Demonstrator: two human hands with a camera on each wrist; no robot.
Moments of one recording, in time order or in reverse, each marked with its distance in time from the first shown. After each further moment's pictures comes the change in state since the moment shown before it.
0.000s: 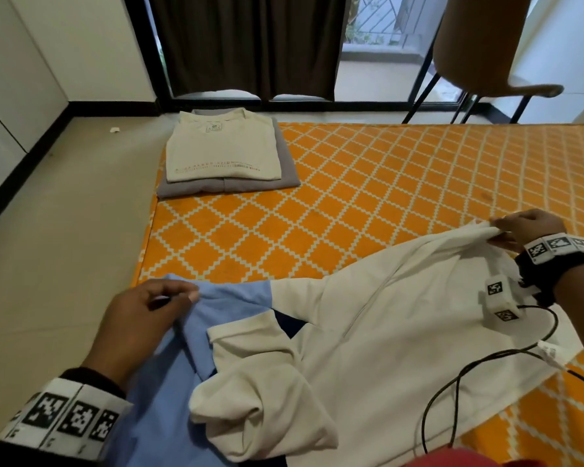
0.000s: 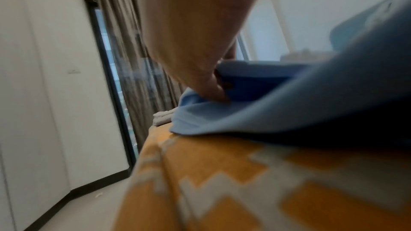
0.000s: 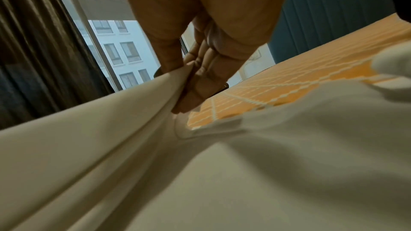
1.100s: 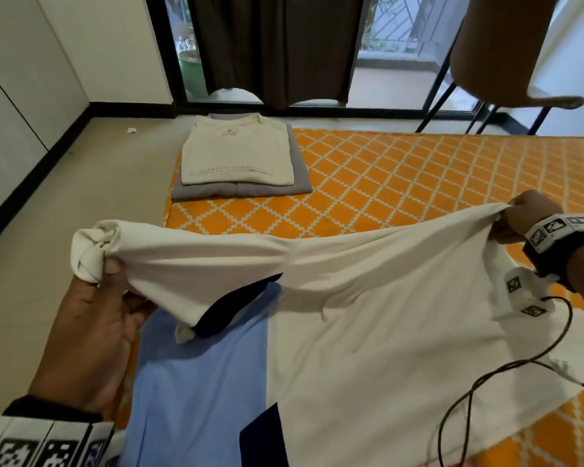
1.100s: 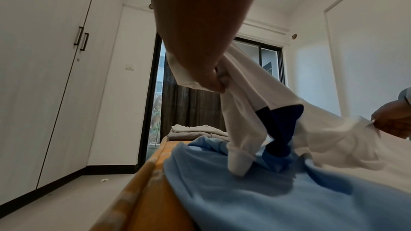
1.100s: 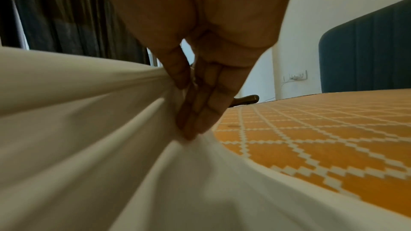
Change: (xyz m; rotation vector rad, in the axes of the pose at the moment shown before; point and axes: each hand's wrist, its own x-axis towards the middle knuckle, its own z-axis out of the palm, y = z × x) left_hand -0.019 0.037 -0.022 -0.780 0.111 0.011; right_hand 0.033 -0.041 0.027 -0.745 -0.077 -0.283
